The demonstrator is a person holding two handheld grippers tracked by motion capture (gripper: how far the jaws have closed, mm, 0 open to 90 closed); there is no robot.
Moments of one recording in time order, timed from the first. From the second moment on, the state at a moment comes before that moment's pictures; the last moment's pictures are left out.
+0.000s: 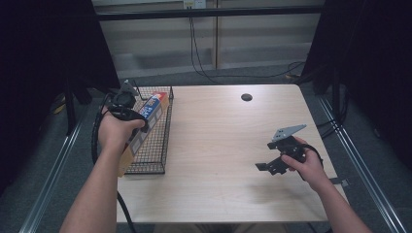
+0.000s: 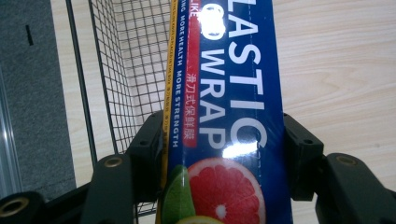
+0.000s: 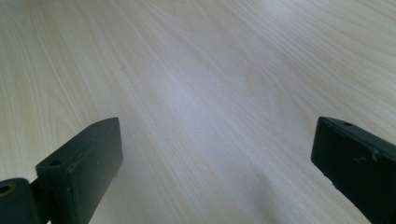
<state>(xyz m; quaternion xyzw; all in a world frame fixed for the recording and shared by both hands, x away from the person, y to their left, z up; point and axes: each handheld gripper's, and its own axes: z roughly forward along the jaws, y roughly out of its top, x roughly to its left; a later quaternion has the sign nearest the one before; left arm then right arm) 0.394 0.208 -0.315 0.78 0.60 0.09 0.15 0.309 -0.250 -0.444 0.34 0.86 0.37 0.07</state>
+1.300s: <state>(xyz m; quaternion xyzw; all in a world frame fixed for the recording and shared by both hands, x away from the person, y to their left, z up) 0.401 0.215 -0.353 0.71 0.68 0.10 0.16 0.309 -0.253 -0.444 0.35 0.86 0.38 0.07</state>
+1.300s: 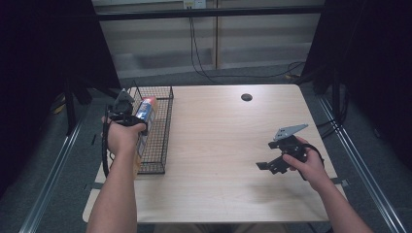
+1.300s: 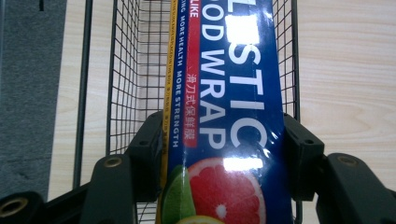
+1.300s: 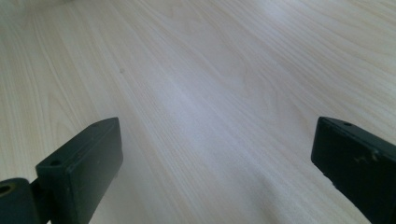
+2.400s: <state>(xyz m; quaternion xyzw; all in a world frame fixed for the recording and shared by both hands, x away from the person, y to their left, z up) 0.413 0.215 -0.388 0.68 0.71 0.10 0.15 0.308 -0.254 -0.445 0.35 0.86 0.38 0.07</state>
